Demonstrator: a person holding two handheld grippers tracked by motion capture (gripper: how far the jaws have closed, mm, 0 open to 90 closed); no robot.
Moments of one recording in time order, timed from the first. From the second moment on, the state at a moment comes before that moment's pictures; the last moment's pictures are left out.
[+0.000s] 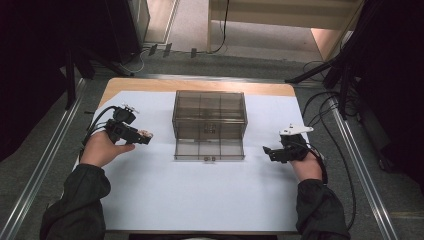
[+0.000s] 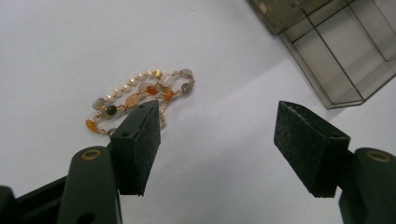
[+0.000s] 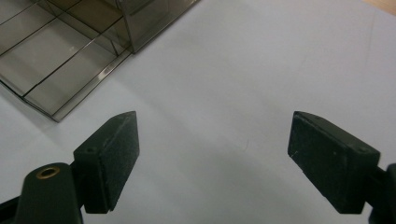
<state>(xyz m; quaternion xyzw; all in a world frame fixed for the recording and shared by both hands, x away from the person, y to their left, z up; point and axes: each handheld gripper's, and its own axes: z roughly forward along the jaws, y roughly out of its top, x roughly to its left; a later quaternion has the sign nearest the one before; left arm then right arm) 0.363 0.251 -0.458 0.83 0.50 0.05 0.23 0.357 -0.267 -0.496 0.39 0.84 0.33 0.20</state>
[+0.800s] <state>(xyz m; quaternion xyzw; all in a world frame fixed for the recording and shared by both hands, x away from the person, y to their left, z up) 0.401 0.253 -0.481 0.82 0.54 0.05 0.19 0.345 -0.274 -0.497 0.39 0.83 0.33 0.20</state>
